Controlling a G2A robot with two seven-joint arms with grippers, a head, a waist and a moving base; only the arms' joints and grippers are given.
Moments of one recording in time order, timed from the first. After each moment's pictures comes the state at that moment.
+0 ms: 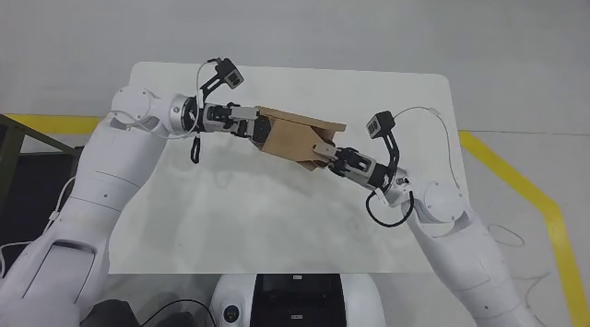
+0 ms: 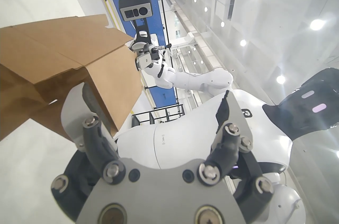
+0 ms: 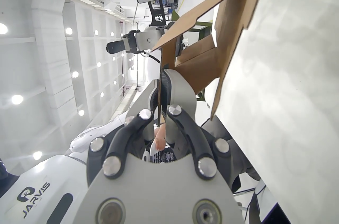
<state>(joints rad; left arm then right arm) 0.80 -0.98 -1.08 -1.21 -0.74 -0.27 -1.48 -1.29 -1.17 1.12 -1.68 0.41 -0.16 0.72</state>
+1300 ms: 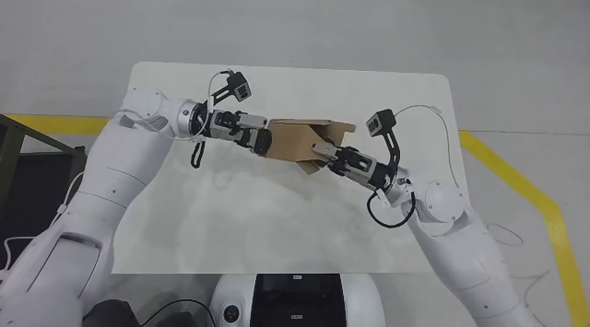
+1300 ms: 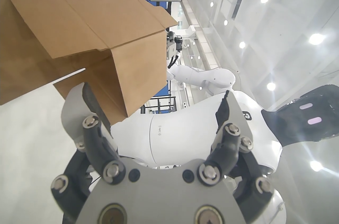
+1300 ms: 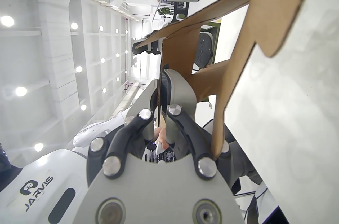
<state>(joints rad) 0.76 -1.00 -1.00 -1.13 -0.73 -0.19 -1.54 -1.29 -1.18 1.12 -1.69 0.43 -0.20 0.74</state>
